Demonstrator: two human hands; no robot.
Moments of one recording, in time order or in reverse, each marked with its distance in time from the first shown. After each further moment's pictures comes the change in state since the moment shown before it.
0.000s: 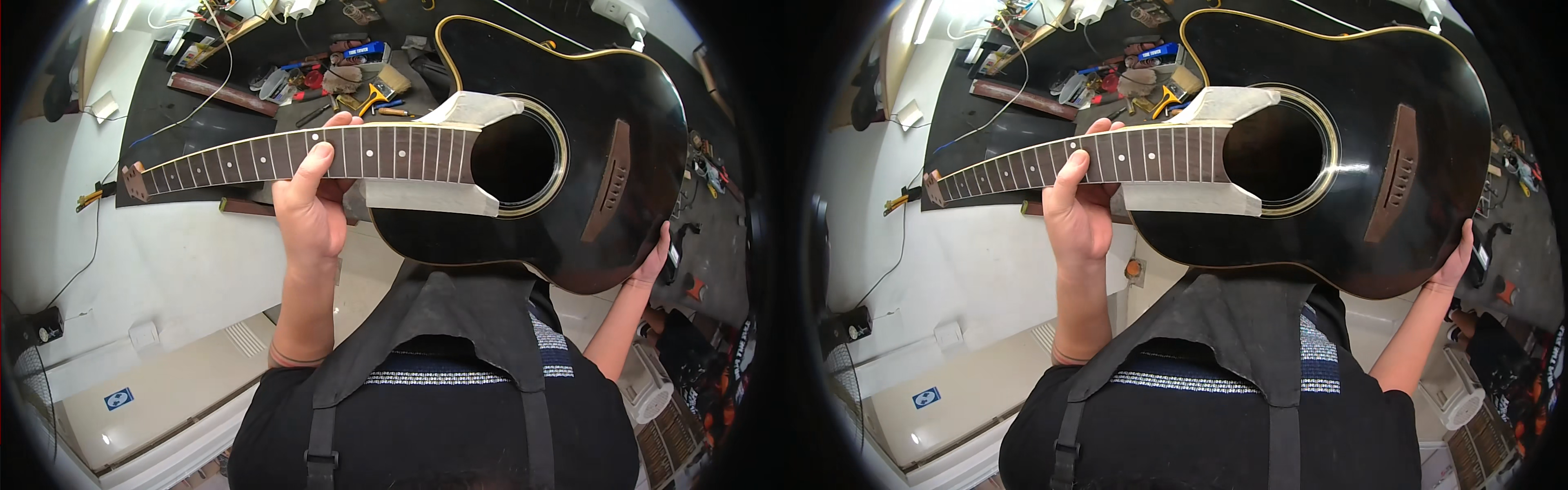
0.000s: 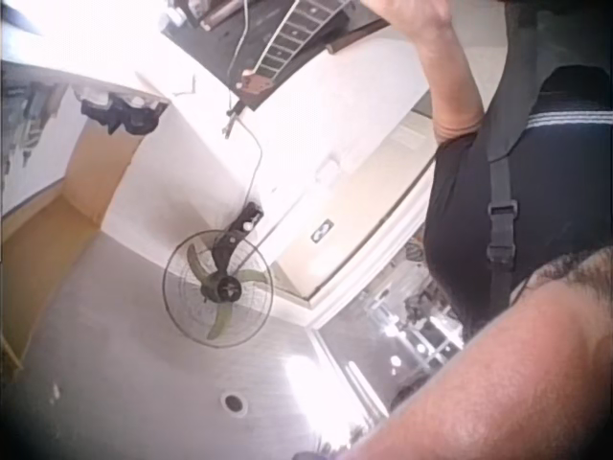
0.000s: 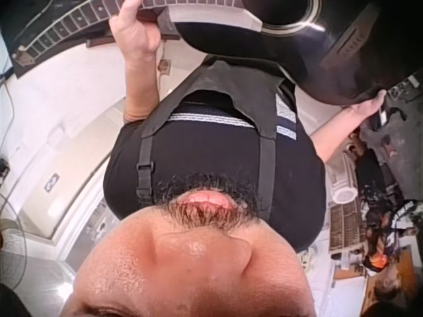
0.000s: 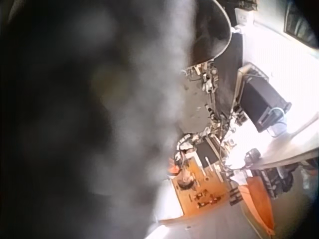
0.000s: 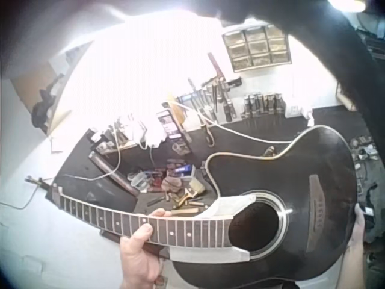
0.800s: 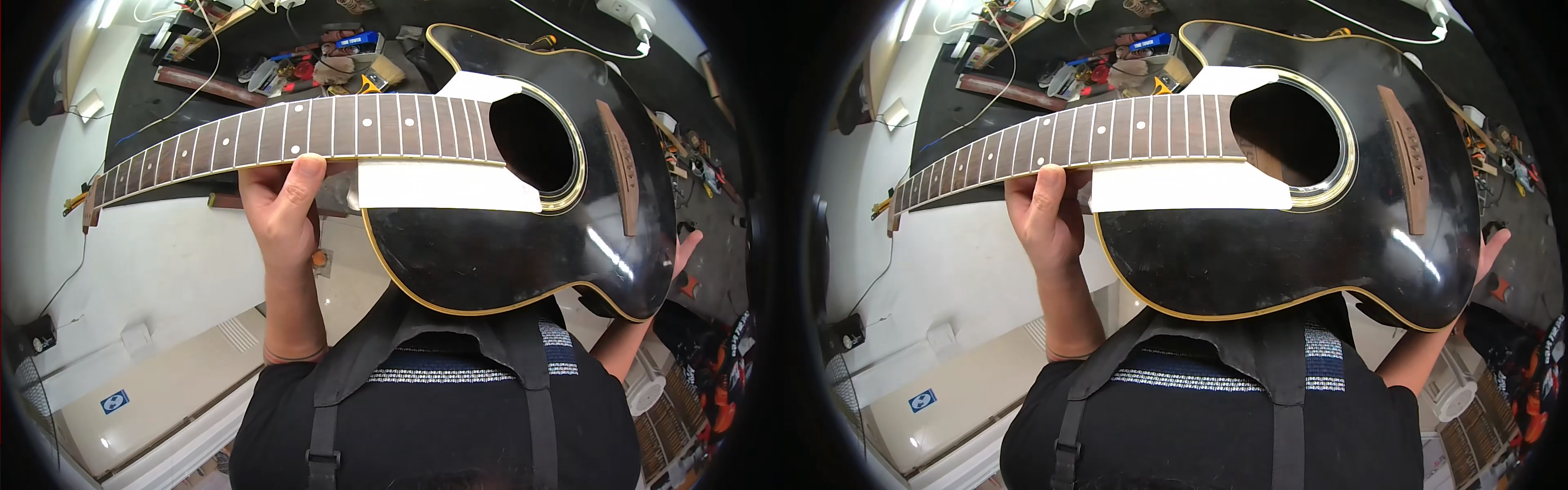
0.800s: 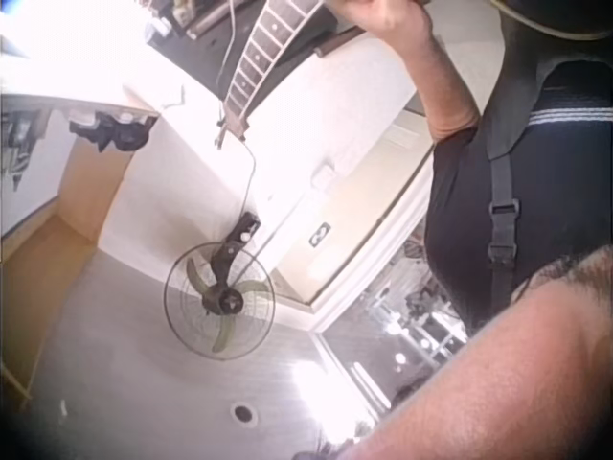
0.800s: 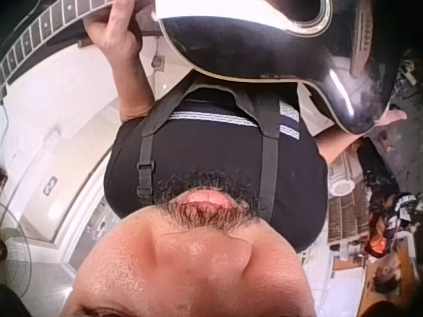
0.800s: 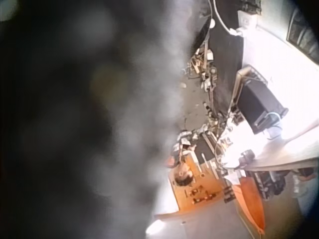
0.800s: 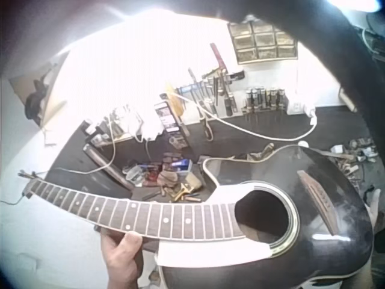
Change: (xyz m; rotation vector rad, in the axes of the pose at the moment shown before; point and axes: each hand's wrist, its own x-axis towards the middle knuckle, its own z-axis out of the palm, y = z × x) left_hand 0.000 0.005 -0.034 0.292 -0.126 0.306; right_hand -0.005 -0.020 0.096 -0.180 -0.077 0.085
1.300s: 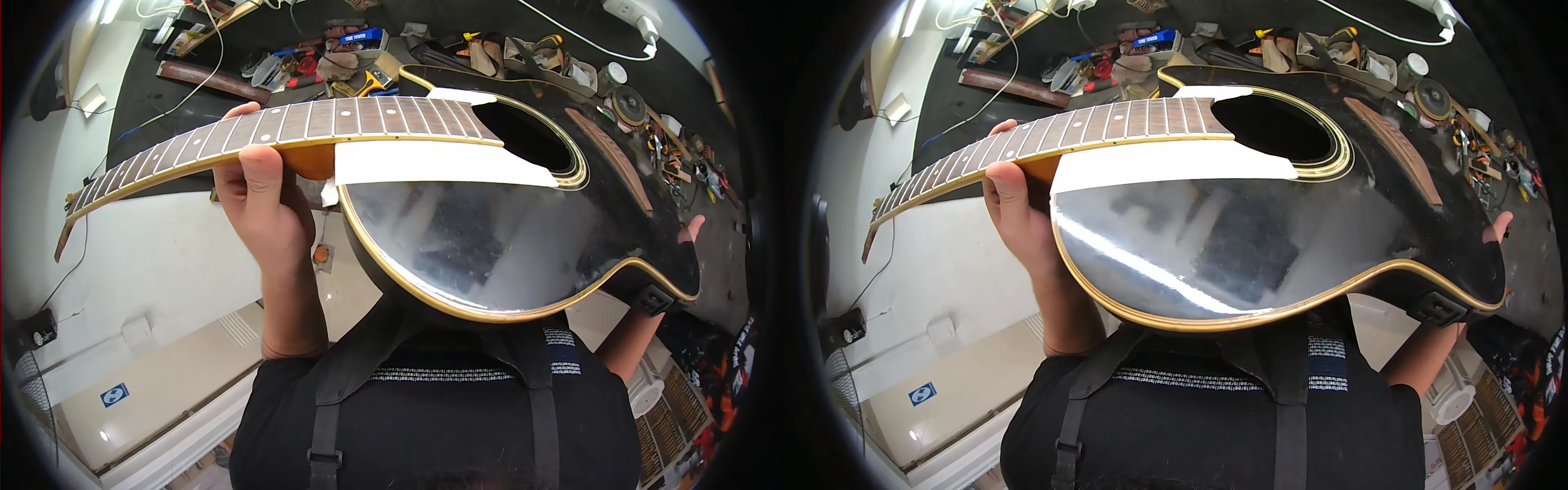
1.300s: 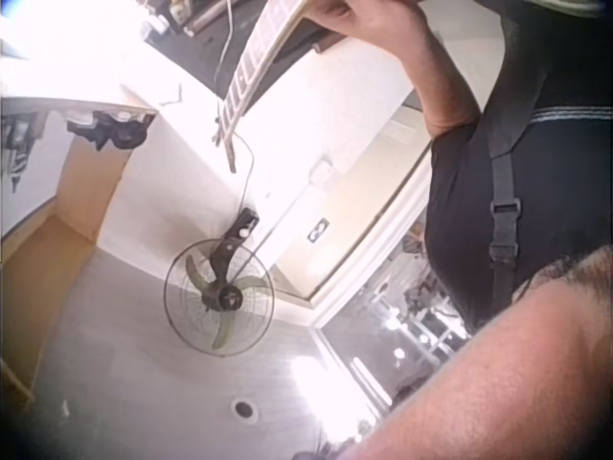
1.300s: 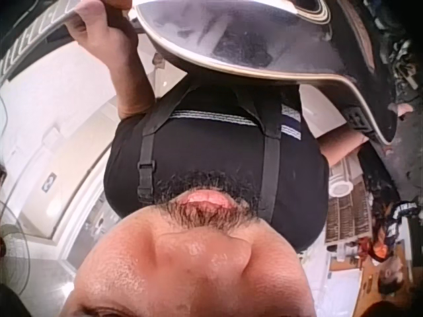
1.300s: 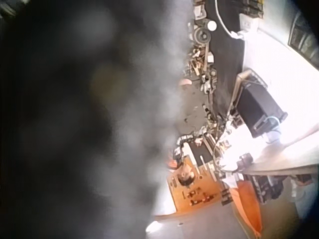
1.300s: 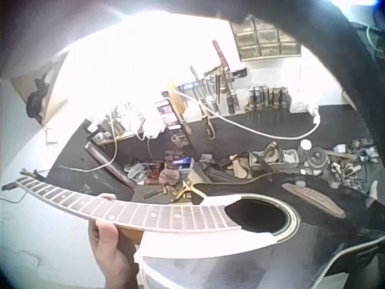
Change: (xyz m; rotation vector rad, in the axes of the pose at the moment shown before) left_hand 0.013 0.015 0.014 -0.076 0.162 0.110; right_hand 0.016 -0.017 0.016 0.164 0.208 0.169
